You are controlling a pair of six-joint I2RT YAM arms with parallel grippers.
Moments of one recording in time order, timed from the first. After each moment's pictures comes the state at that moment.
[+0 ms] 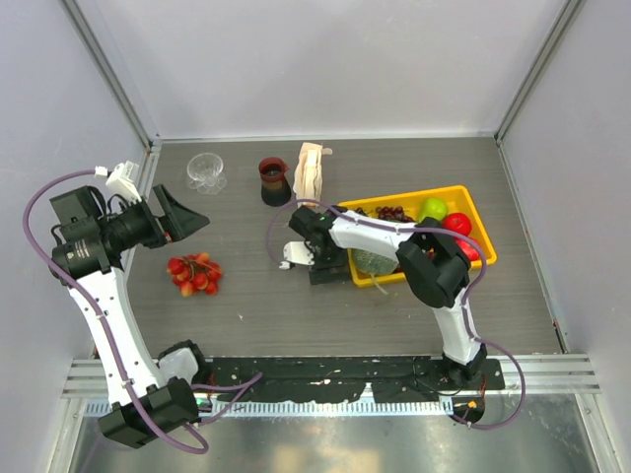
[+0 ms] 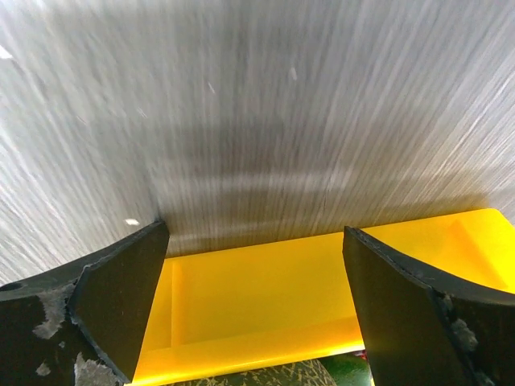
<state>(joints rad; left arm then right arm) 0.47 1.00 1.32 -1.07 0.94 -0.07 0.88 2.08 1.55 -0.89 0.15 -0.83</state>
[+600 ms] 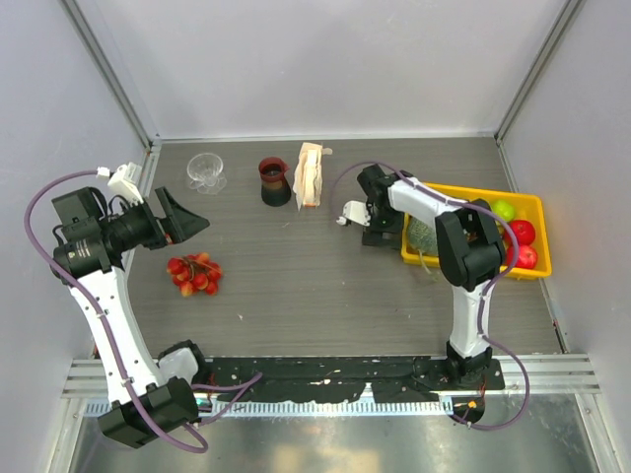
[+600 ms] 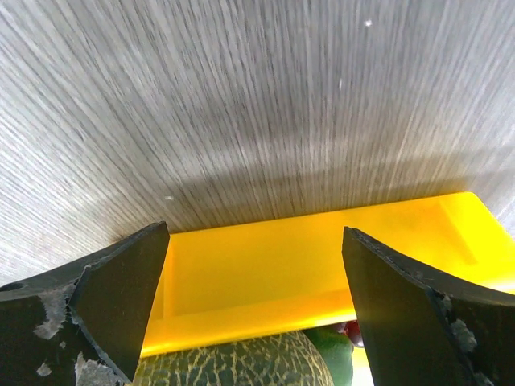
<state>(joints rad) 0.47 1.00 1.30 -1.07 0.94 -0.03 0.44 2.03 1.49 -0.89 0.18 -0.98</state>
